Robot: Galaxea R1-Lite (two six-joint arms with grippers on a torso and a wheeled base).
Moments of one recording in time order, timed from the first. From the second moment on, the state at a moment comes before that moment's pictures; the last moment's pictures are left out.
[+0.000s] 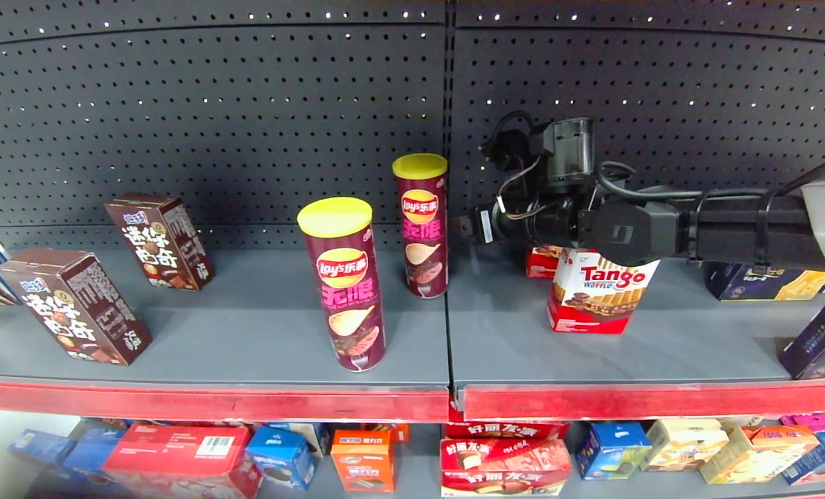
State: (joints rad) left arm -0.05 0.53 -0.25 0.01 0.34 0.10; right arm 0.56 2.14 -1.83 -0.08 -0.13 -0.08
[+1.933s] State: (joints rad) left arm -0.05 0.53 -0.27 0.01 0.34 0.10; right arm 0.54 2.11 -1.77 -0.07 -0.14 -0.08
